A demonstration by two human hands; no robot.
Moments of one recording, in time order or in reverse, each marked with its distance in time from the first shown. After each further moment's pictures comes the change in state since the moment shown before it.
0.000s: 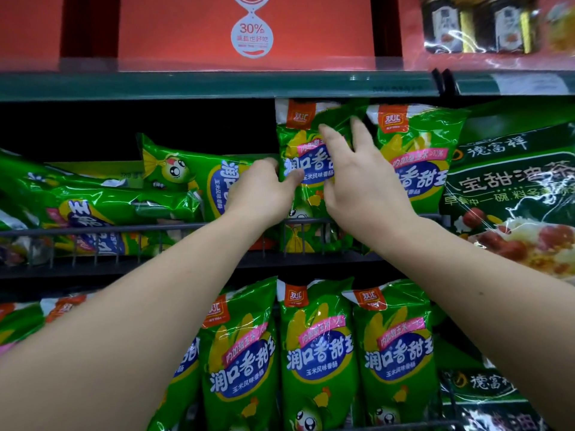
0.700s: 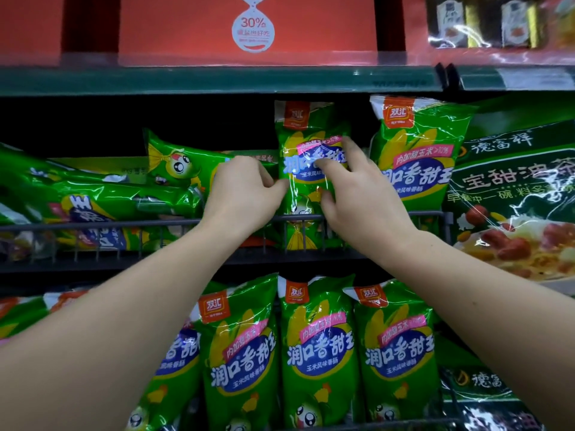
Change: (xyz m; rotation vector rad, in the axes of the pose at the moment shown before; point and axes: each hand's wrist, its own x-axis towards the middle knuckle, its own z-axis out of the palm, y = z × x) left_hand -0.011 -0.015 -0.016 0.074 0.098 0.092; right_hand -0.010 0.014 0.023 -0.017 0.011 -0.086
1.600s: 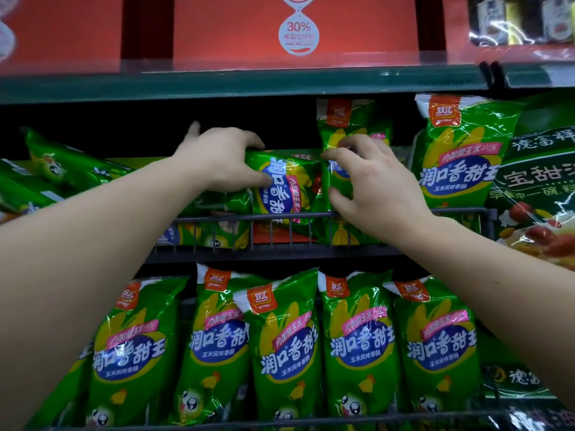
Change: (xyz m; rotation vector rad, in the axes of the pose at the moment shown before) left_hand 0.043 -0.045 -0.090 0.572 -0.266 0.153; right_hand 0.015 -0.031 0.003 -0.013 0.072 -0.114
